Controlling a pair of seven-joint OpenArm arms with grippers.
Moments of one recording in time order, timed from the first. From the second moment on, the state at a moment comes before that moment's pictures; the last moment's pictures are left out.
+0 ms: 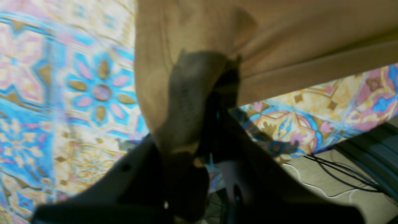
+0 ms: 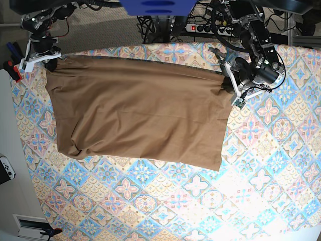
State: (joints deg) left arm 11.8 -2.9 -21.7 113.9 -16.9 -41.0 83.6; right arm -13.1 -8.3 68.3 103.0 27.8 41.0 -59.7
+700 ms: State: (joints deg) left arm 6.9 -2.9 -21.6 109.3 -16.7 -41.1 83.4; right arm -13.1 -8.1 61.7 103.1 27.6 40.7 -59.3
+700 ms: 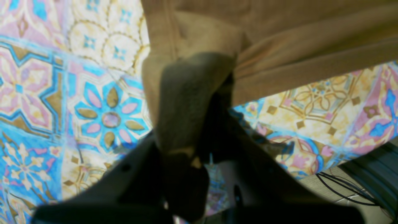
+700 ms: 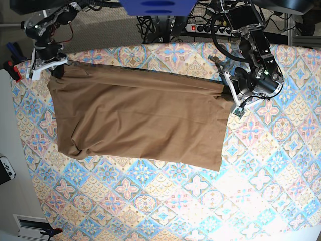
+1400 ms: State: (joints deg) left arm -0.7 -2.8 -21.6 109.1 -16.5 -41.1 84.1; right arm -6.8 -6.6 57.7 103.6 21.9 36.6 -60.0
